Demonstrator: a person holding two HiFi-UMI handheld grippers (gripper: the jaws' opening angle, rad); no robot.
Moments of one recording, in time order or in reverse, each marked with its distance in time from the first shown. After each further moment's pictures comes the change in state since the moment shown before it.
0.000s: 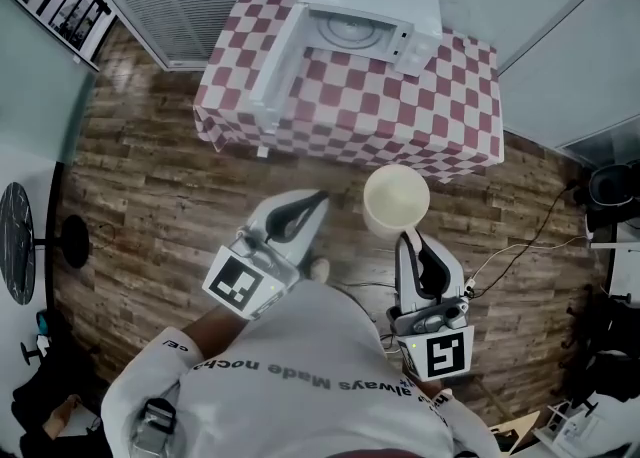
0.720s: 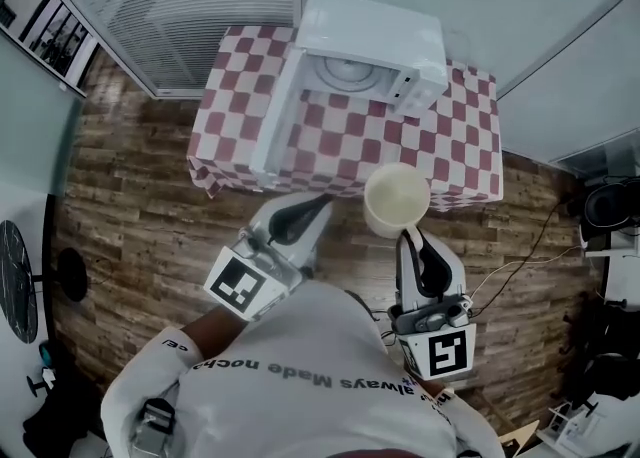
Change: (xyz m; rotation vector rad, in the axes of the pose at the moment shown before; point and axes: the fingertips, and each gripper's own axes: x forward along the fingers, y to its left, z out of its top) left arm 0.086 0.149 0.029 -0.003 0.005 -0.069; right arm 0.170 -0.054 0.012 -0.034 -0.006 -0.029
